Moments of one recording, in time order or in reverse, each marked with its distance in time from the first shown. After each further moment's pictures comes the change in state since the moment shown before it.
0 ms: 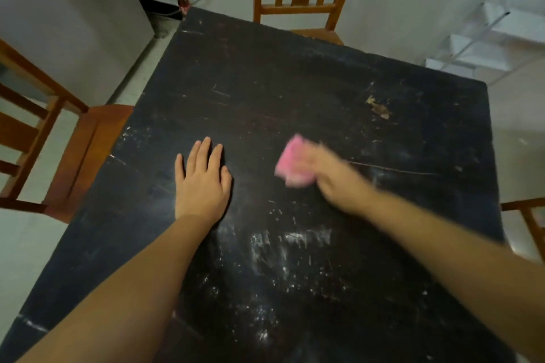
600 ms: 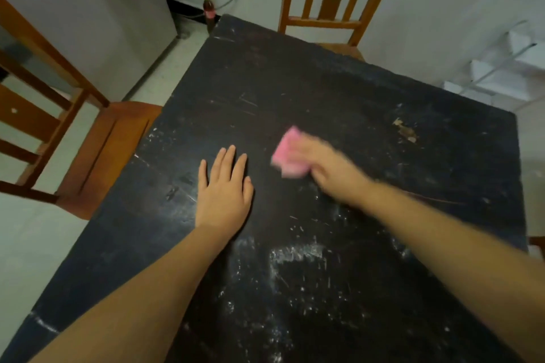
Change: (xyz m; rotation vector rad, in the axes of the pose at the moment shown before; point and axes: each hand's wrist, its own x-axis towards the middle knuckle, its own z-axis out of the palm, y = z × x) left_hand 0.002 -0.007 0.002 0.006 -0.001 0.028; right_hand 0.066 -0.016 0.007 0.045 -0.072 -0.035
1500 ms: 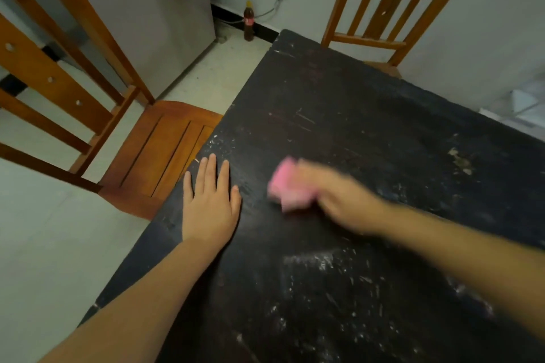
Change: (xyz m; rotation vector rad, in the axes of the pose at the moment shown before) left_hand -0.017 -0.096 -0.028 0.079 -0.014 -0.191; right_hand 0.092 -0.038 0.067 -0.354 -0.303 0.081
